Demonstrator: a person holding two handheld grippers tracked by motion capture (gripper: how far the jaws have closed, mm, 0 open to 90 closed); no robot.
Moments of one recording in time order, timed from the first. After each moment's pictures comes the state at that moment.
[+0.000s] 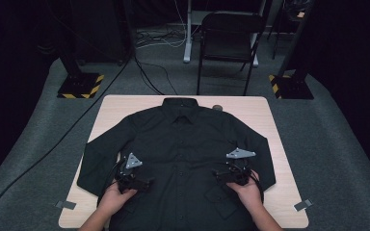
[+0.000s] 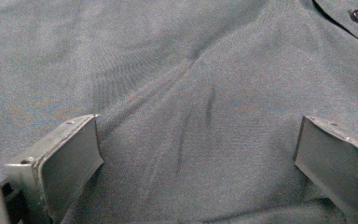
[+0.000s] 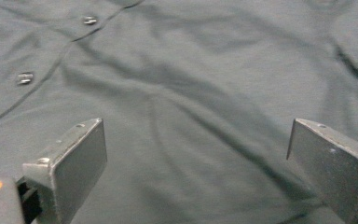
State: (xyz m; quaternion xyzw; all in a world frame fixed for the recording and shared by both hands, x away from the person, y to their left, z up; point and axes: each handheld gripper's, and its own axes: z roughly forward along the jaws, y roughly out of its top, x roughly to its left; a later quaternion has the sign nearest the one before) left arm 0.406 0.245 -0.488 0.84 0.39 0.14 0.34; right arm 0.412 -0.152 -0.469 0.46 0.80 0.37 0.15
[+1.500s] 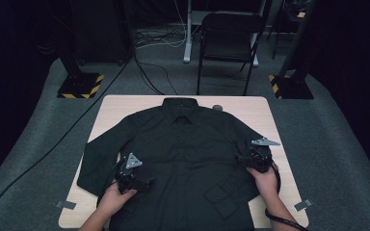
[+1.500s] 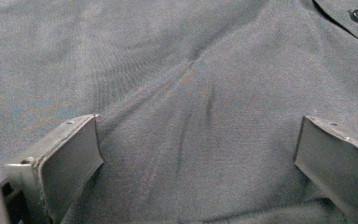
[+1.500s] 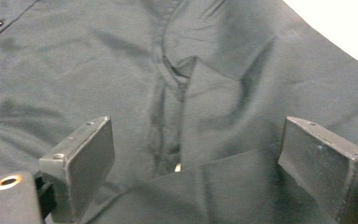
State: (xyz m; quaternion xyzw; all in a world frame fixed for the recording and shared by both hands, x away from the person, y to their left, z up) left arm 0.405 0.245 -0.488 0.84 0.39 0.14 0.34; right arm 0.449 -0.228 -0.471 0.55 0.73 0.35 0.20
